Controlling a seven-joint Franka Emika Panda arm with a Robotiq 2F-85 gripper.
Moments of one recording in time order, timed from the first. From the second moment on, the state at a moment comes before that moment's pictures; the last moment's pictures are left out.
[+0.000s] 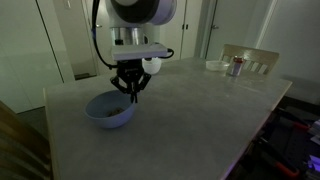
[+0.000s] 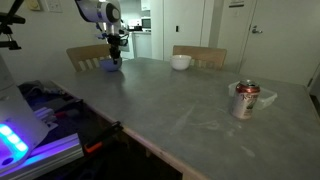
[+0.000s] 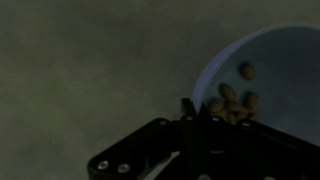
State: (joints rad) arm 0.41 0.61 0.13 -1.80 0.00 2.33 0.73
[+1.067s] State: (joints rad) arm 0.21 0.46 0.06 -2.04 0.13 2.30 0.61
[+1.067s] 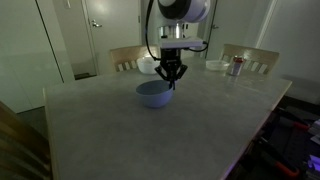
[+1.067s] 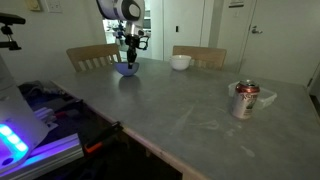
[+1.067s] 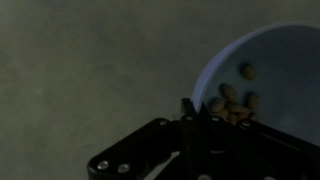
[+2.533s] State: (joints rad) arm 0.10 0.18 -0.01 -2.67 0.28 2.96 1.14
